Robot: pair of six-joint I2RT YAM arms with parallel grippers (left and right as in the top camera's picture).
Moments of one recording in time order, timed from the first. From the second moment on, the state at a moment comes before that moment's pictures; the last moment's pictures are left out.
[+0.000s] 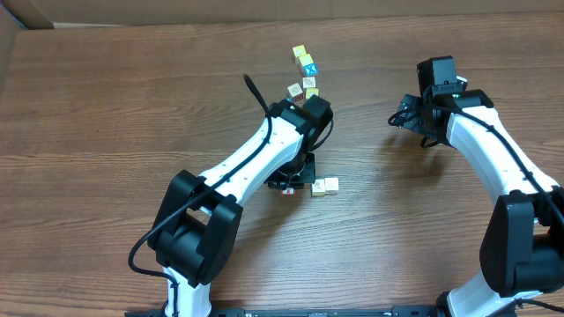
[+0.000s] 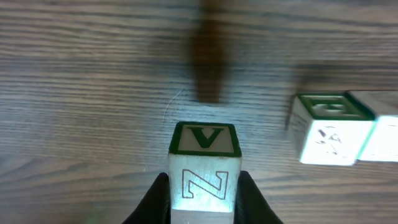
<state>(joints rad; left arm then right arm) -0.60 1.99 1.50 -1.19 -0.01 -0.63 0.11 1.79 1.30 -0.73 0.23 0.51</state>
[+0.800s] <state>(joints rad) -0.58 1.99 1.47 -1.15 0.07 -0.60 0.11 1.79 1.30 -0.73 0.23 0.51</state>
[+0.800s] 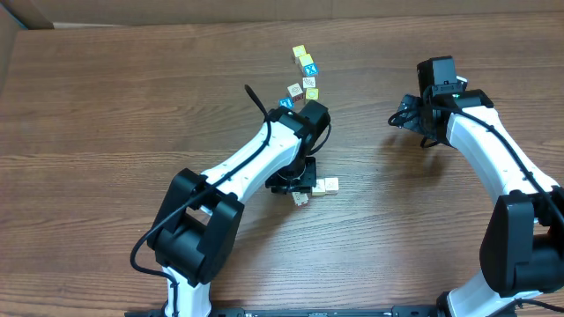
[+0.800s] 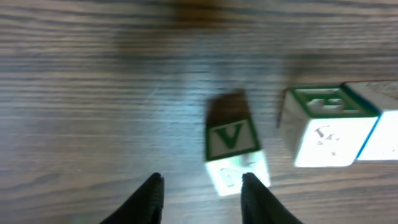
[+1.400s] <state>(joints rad) -0.54 1.99 1.45 -1.27 0.16 -0.57 0.11 1.79 1.30 -0.73 0.23 0.51</state>
